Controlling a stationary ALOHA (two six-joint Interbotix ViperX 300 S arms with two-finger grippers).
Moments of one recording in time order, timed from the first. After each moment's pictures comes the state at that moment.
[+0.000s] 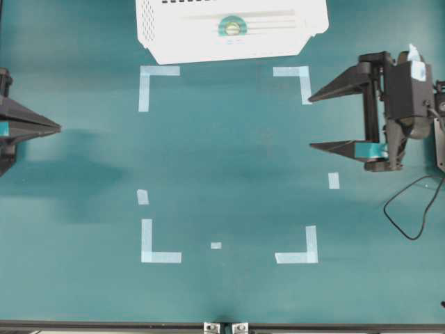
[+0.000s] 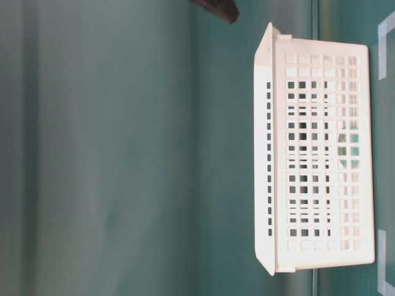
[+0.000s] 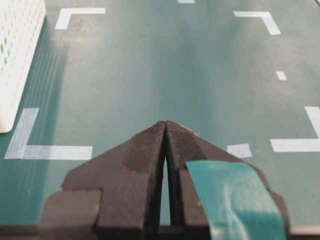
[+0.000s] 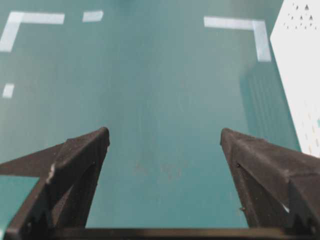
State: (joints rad) left arm -0.02 -1.45 1.55 -0.03 0.09 0.00; right arm 0.02 -0.59 1.02 -0.19 0.02 0.31
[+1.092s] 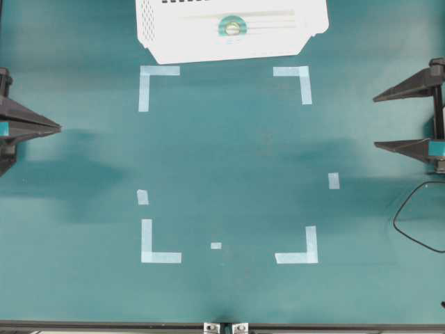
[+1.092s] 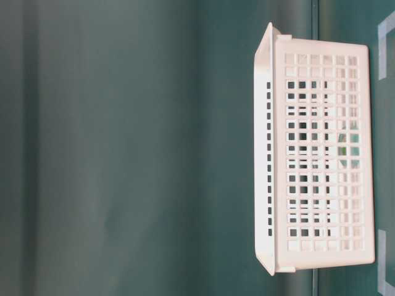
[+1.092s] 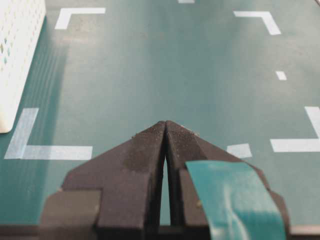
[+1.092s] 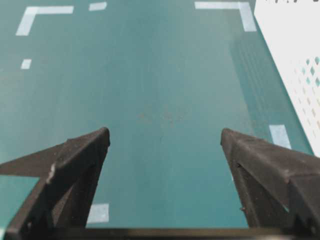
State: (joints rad) left arm -0.02 -1.45 1.55 -0.03 0.09 0.00; right arm 0.02 -1.11 1.36 -0.19 0.07 0.37
